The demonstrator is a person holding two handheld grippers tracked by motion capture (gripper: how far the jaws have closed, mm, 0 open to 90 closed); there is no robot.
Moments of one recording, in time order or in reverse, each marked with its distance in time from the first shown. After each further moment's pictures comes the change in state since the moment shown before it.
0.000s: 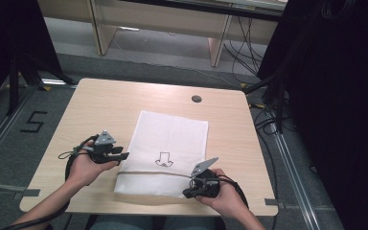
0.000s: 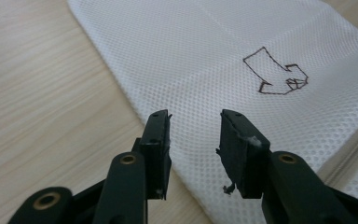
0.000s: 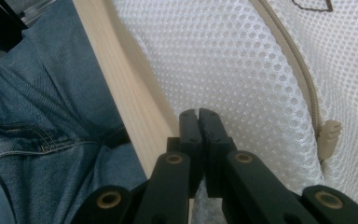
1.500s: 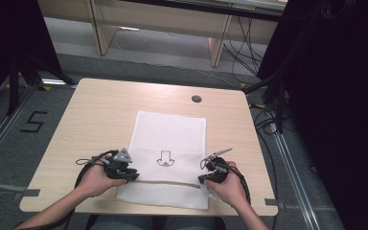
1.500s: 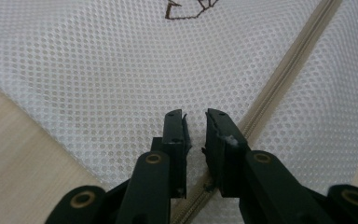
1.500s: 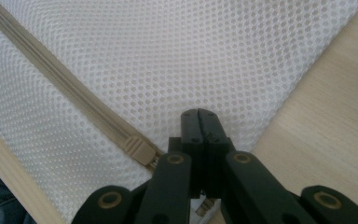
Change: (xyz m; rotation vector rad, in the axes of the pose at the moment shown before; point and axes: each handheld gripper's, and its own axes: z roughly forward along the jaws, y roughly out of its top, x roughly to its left) left arm -0.040 -0.016 0.022 0.202 -0.200 0.167; right arm -0.055 -0.016 0.002 -0.009 -0.212 0.382
